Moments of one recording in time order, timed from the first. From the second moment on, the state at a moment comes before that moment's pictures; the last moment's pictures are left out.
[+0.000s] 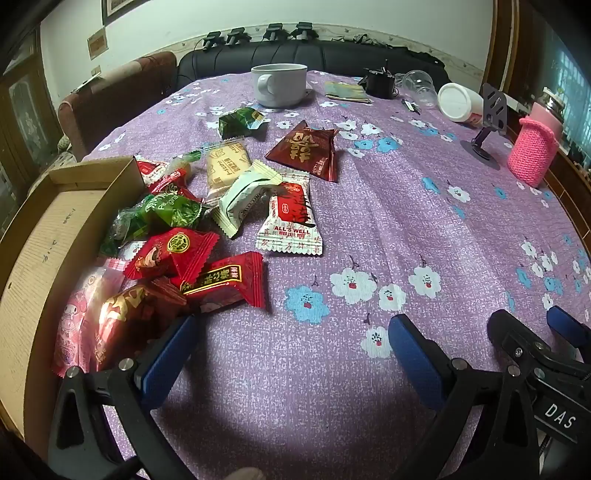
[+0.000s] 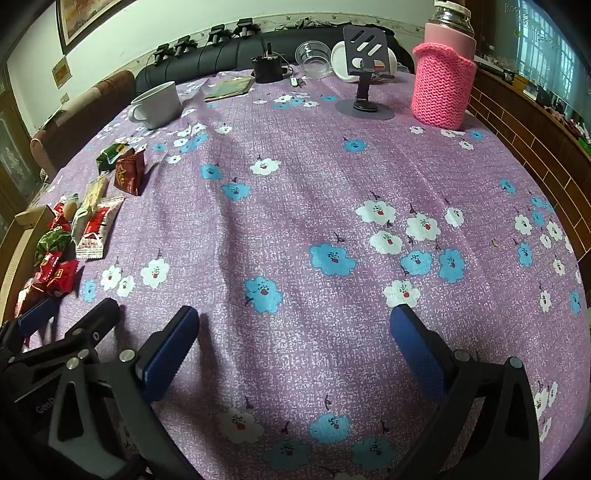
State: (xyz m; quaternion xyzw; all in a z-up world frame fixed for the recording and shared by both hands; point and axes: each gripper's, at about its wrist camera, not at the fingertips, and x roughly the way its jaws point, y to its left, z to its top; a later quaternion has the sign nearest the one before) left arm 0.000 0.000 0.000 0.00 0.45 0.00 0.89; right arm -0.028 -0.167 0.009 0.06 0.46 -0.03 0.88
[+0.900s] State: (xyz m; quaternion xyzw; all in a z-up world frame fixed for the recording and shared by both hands) left arm -0.130 0.133 0.138 -0.01 0.24 0.02 0.97; right arm -0.047 -0.143 0.058 0.01 0.41 0.03 0.91
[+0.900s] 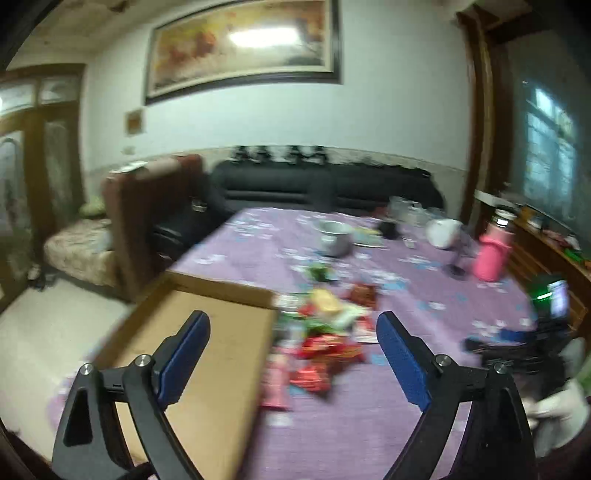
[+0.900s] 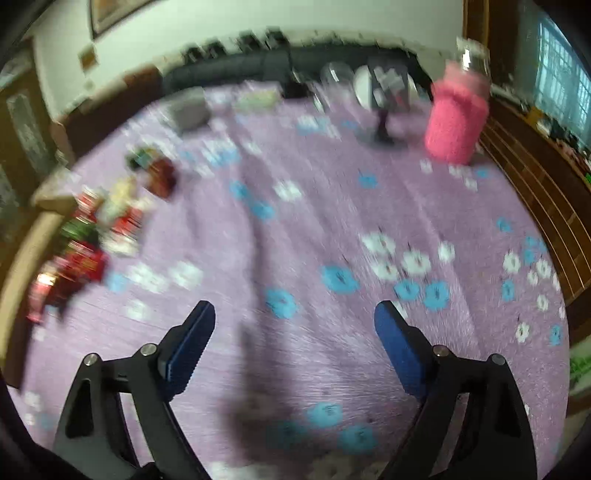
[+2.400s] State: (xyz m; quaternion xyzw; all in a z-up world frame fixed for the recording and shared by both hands) left arm -0.060 0.094 0.040 0.00 0.42 -0.09 0.90; right arm -0.035 -0.087 0.028 0.09 0.46 0.19 0.86
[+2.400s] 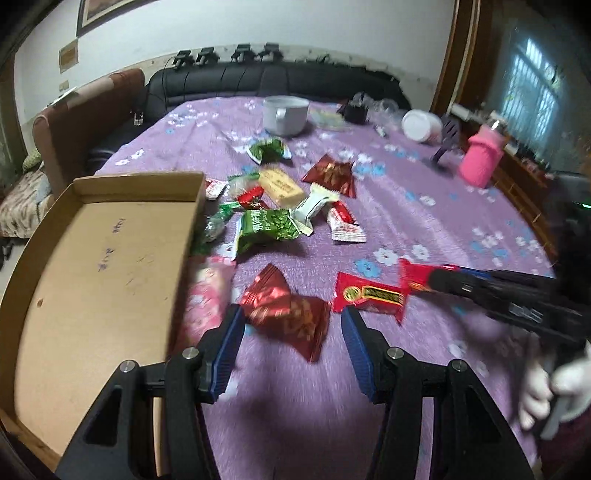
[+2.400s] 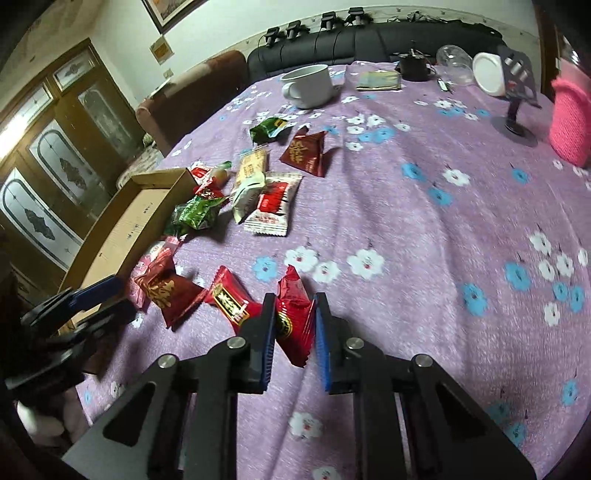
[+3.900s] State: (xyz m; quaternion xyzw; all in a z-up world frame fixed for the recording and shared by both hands) left arm -0.104 0.239 0.061 -0.13 0.37 -0.04 0.92; right arm -0.072 0.005 0.082 -0.03 0.42 0.23 0.88
